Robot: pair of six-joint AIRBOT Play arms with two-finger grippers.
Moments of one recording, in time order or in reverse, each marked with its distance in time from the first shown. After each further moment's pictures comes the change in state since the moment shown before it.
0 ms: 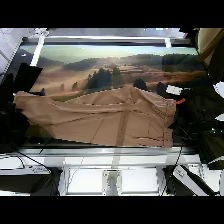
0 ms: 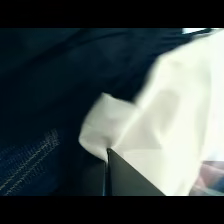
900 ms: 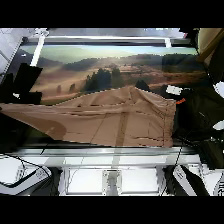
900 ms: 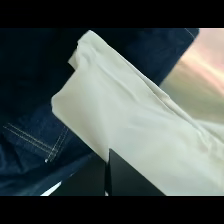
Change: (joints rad) left arm -0.123 0.330 0.274 0.692 -0.455 -0.146; right arm -0.002 0.150 -0.126 -0.190 -0.085 -0.069
